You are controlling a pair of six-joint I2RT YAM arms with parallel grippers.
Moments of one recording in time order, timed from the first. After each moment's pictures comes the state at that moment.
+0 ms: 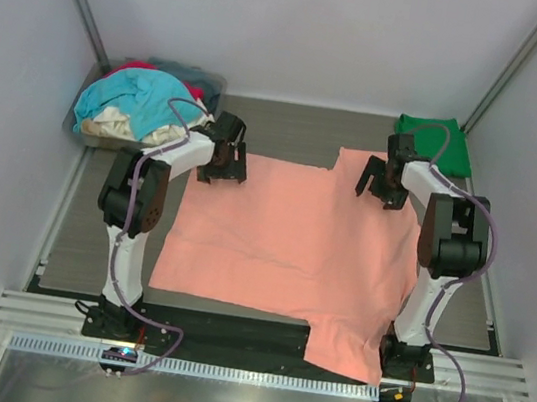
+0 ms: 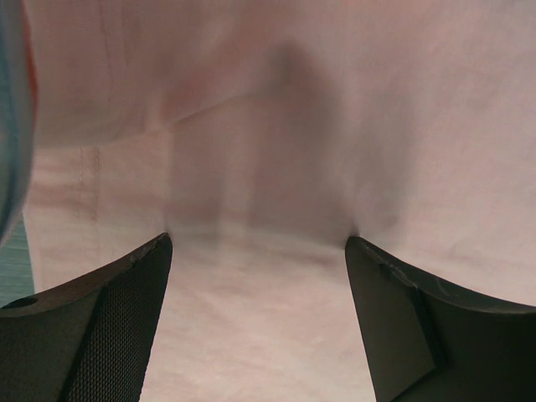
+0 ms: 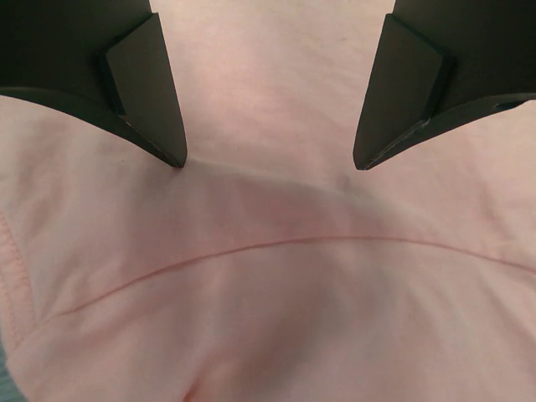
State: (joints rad) left arm -0.36 2.03 1.48 -0.56 -0.14 -0.49; right arm 0.07 1.94 1.36 -0.53 0.03 0.37
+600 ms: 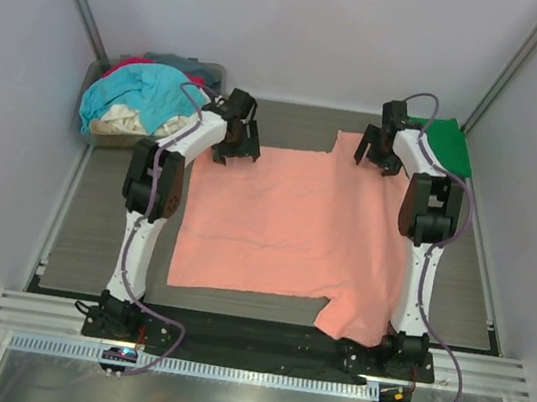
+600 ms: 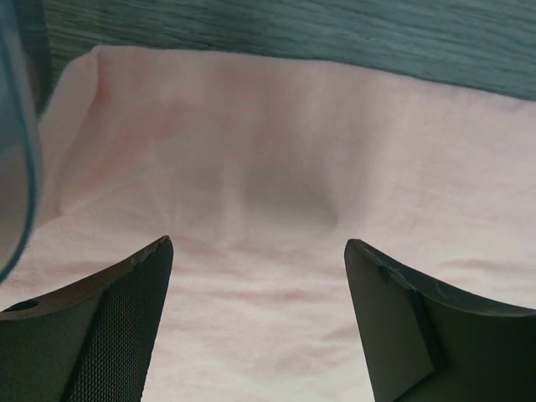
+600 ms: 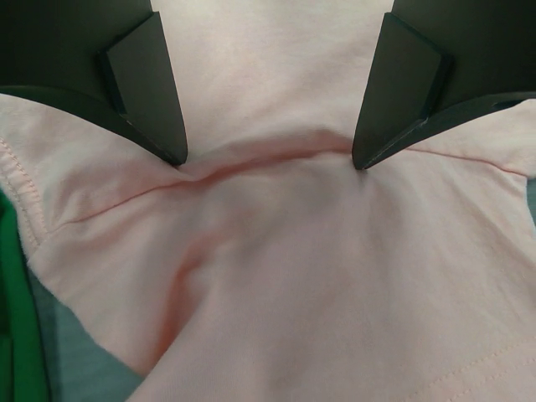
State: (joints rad) left arm -0.34 2.29 1.92 -0.72 -0.09 -0.56; right arm 0.07 2.36 1.99 -0.73 0.09 0.36
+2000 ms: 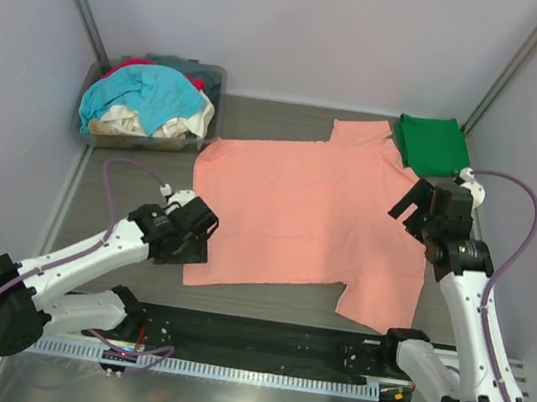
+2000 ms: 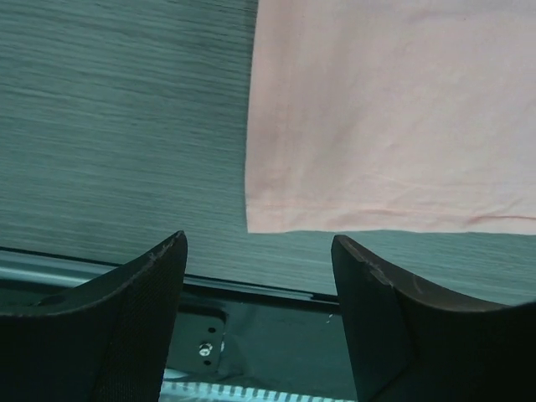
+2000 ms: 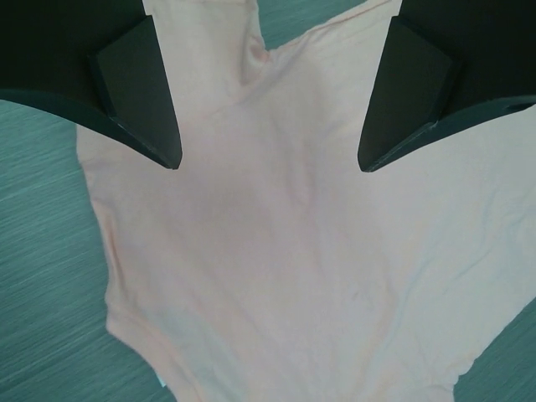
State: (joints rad) left arm -0.73 1.08 0.81 -1.02 -0.34 -0.86; right arm 0.06 0.97 0.96 -0.68 0.23 0.52
